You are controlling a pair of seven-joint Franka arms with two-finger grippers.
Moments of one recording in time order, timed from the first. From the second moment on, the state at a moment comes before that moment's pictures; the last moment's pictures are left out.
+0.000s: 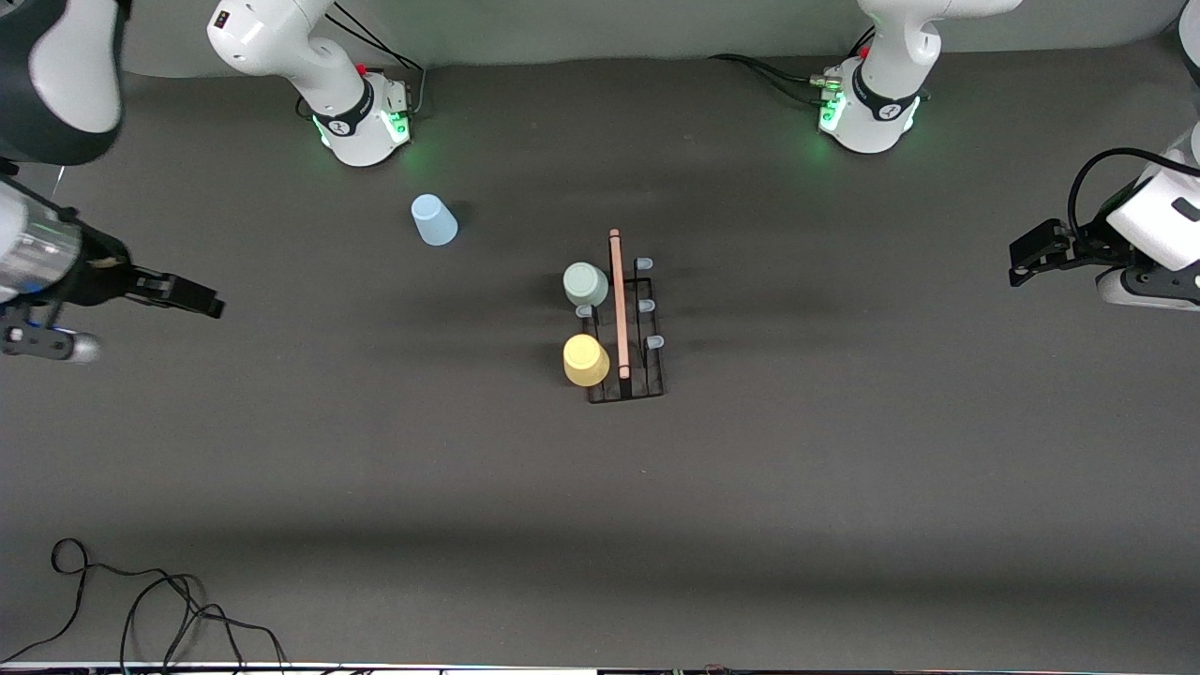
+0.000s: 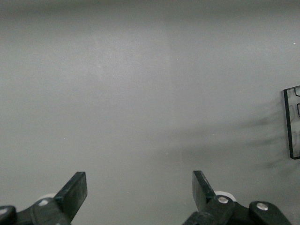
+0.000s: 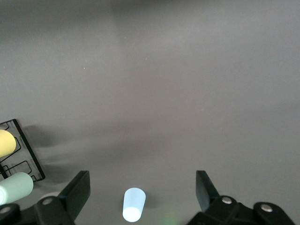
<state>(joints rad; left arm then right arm) -0.03 -0.04 0.00 -1.72 0.00 1.70 0.08 1.08 0.21 -1.20 -1.55 0.22 1.53 0.11</state>
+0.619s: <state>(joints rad) -0.03 -0.04 0.00 -1.72 0.00 1.70 0.08 1.07 0.21 -1.24 -1.53 0.22 1.53 0.07</state>
